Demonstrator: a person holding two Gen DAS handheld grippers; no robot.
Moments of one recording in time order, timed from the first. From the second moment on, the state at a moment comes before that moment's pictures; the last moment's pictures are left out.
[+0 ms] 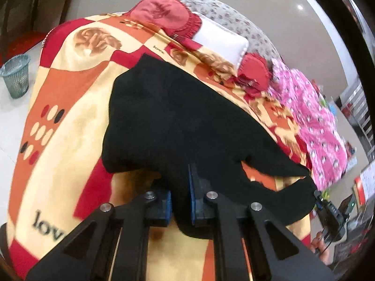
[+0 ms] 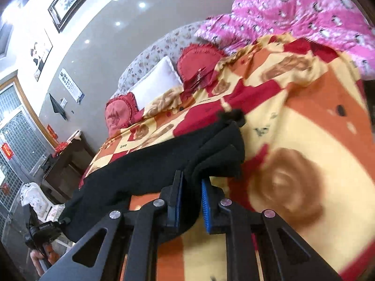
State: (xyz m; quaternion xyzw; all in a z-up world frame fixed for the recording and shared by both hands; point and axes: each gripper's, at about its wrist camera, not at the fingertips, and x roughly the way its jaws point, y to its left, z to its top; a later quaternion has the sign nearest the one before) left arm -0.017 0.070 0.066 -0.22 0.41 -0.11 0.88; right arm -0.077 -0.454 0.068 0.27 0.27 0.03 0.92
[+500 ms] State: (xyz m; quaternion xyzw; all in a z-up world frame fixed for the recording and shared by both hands) left arm -0.070 0.117 0.060 -0.17 0.39 -0.01 0.91; right arm -0.117 -0.446 0.066 0.22 0.31 -0.03 0.93
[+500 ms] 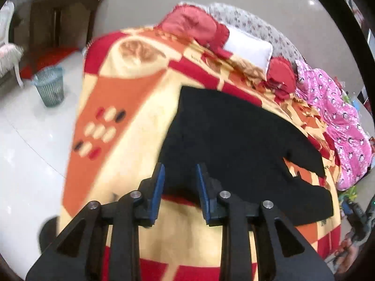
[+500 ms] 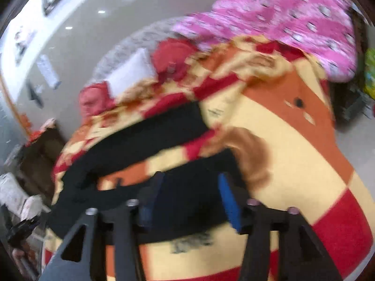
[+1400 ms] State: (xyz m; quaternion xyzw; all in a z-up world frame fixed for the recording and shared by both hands) left arm -0.055 0.089 0.018 -0.09 0.44 0.01 0.89; right arm -0.041 -0.206 0.019 0.05 0.43 0.21 0.88
